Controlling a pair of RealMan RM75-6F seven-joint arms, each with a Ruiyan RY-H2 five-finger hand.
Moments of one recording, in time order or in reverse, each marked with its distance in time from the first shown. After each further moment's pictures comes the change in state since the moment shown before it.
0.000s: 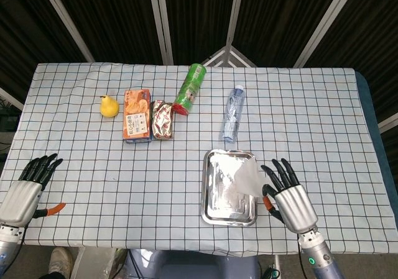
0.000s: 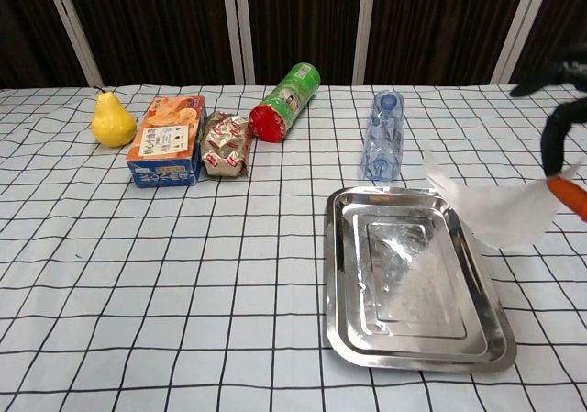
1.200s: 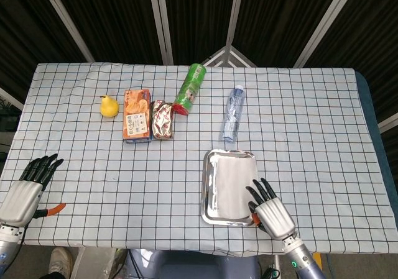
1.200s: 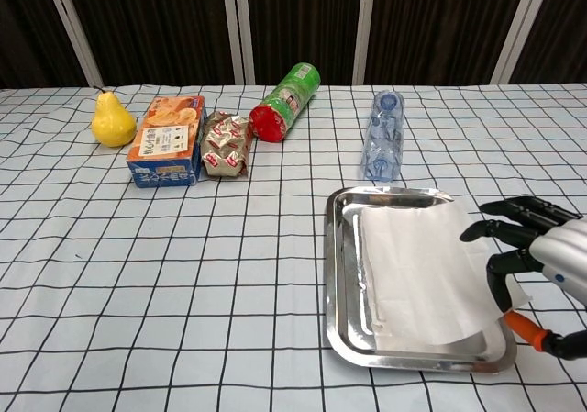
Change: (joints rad) left arm -0.003 0.001 0.002 0.003 0.003 -0.003 -0.003; right arm 0.011 -0.142 -0.131 0.225 0.075 -0.151 -0.027
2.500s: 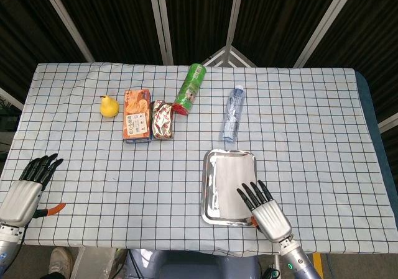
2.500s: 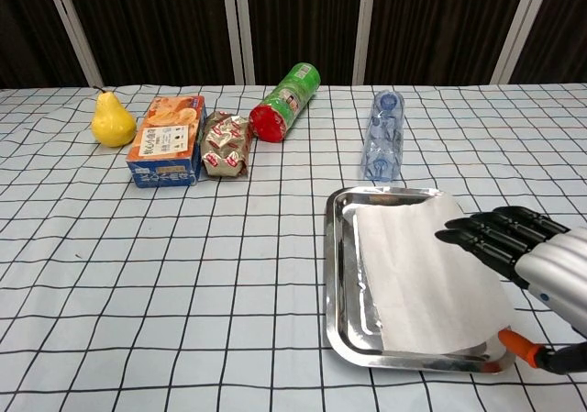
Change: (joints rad) left arm 0.000 -0.001 0.000 0.000 -0.001 0.001 0.001; right arm -0.011 -0.054 -0.013 0.038 -0.016 0.015 -0.081
